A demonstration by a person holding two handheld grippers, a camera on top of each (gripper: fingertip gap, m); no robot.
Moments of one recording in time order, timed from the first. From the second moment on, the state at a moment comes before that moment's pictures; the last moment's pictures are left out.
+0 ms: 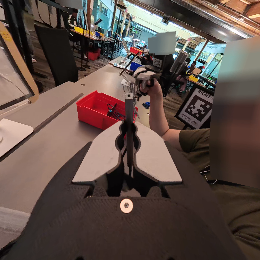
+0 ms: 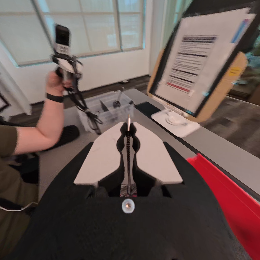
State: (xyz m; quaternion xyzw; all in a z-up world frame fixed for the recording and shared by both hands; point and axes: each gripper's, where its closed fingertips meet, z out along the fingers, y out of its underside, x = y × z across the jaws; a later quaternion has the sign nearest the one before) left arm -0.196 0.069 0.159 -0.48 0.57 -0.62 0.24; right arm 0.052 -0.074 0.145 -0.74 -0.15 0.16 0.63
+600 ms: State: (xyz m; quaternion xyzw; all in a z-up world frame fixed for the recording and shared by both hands) left arm -0.132 0.006 0.125 -0.47 0.64 -0.59 0.16; right arm 0.131 -0.090 0.002 -0.93 -0.05 0.09 0.34
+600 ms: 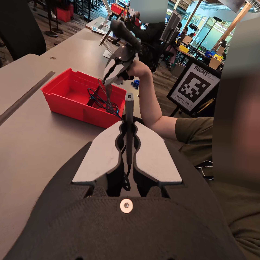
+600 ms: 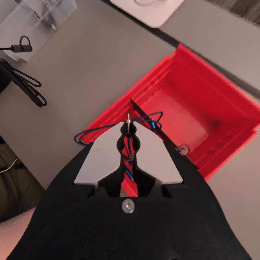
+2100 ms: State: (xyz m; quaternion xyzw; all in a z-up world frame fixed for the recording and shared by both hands) left arm -0.108 -0.010 0.099 -0.48 0.66 -0.56 0.11; right arm 0.179 -0.109 -0.034 -0.97 -0.04 -0.04 0.25
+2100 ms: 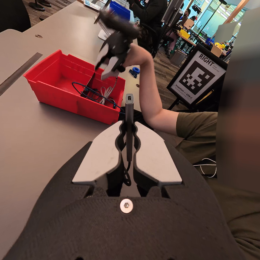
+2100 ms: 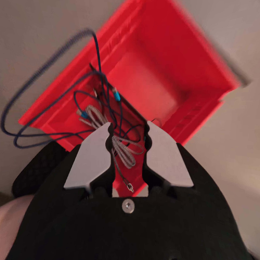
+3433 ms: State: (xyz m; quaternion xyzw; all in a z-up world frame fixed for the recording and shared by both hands) left arm -0.095 0.007 0.103 -0.49 0.62 -0.60 0.11; right arm -0.094 0.021 0.111 -0.64 -0.21 0.42 0.61
